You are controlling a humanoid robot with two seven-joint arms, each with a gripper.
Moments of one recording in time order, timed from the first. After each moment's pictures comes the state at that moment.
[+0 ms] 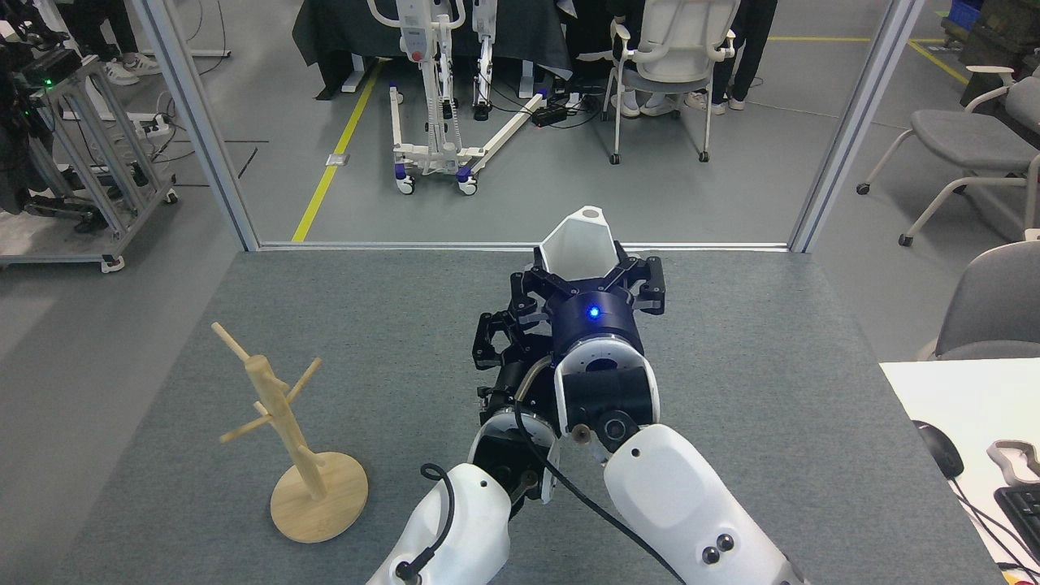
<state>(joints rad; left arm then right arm) -0.55 -0.14 -0.66 -1.32 -1.30 0.49 -0.04 -0.65 0.01 0.65 -1.60 1.60 0.60 0.78</state>
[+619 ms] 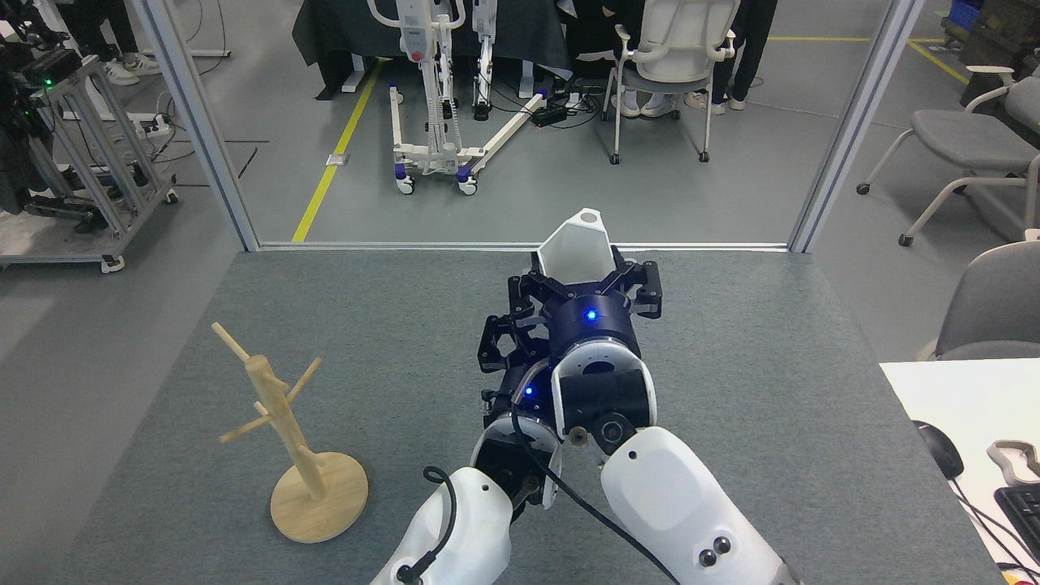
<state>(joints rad) -0.54 -0.14 -0.67 -1.32 -1.30 0.46 -0.04 -0.64 0.03 0.65 -1.60 1.60 0.60 0.78</state>
